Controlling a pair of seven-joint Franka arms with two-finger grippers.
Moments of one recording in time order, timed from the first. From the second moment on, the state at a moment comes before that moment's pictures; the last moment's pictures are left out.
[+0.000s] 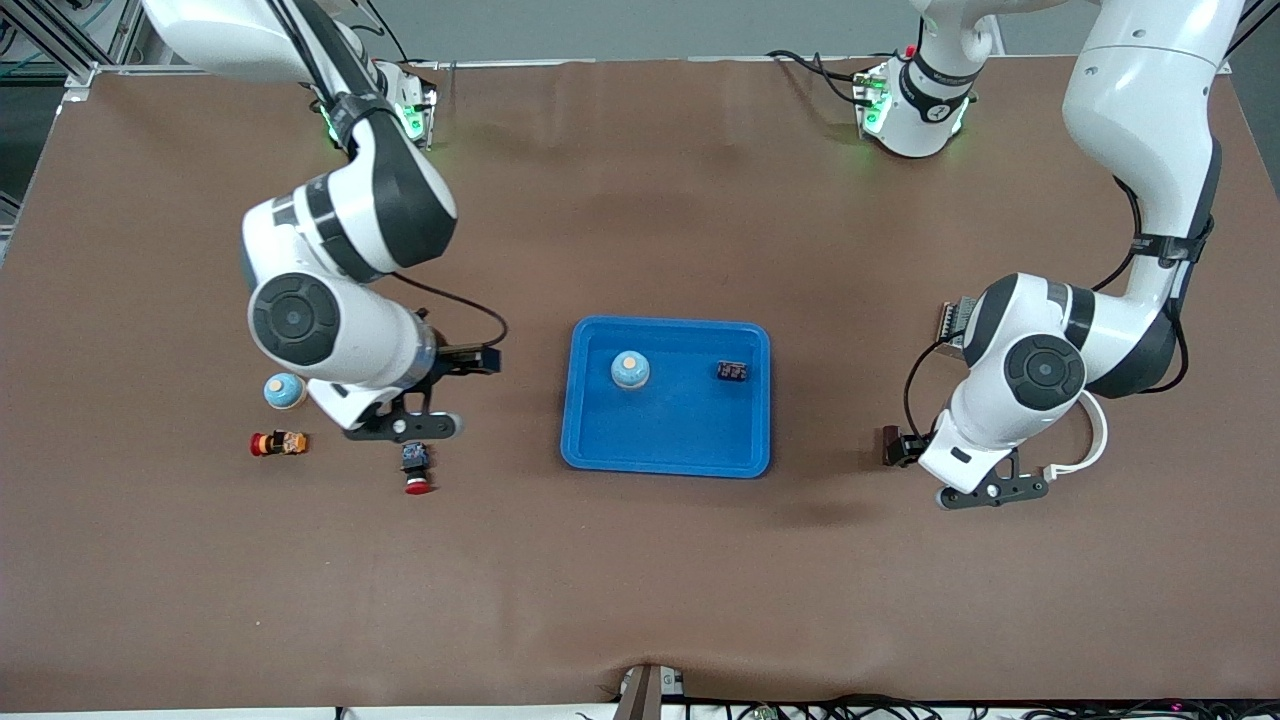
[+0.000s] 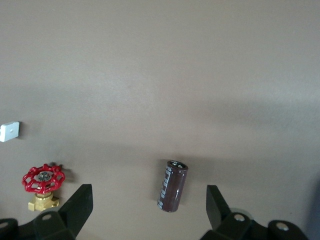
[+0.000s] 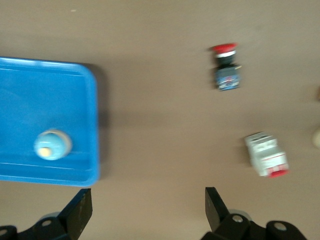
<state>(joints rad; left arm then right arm) 0.07 0.58 -0.33 -1.64 0.35 2.18 -0.48 0.38 0.49 0.00 -1.35 0.06 1.64 0.31</state>
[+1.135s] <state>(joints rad) 0.12 0.67 -0.33 -1.78 0.37 2.40 -0.39 0.15 0.37 0.00 -1.62 -0.02 1.84 -0.16</state>
